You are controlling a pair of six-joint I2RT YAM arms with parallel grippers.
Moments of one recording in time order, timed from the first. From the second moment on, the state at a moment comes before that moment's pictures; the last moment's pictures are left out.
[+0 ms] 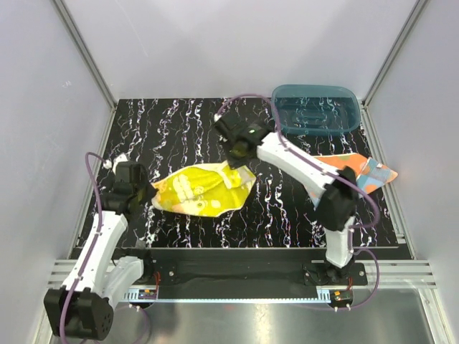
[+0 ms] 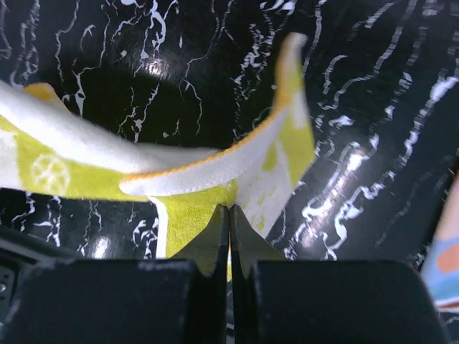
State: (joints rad) left arm -0.08 0.87 0.67 -0.64 -0.13 -0.70; right arm 0.83 1.98 1.90 -1.01 0.17 0.35
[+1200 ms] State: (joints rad) left arm -0.07 1.22 1.15 -0.92 -0.05 -0.33; right arm 0.40 1.57 1.36 -0.90 0.12 0.66
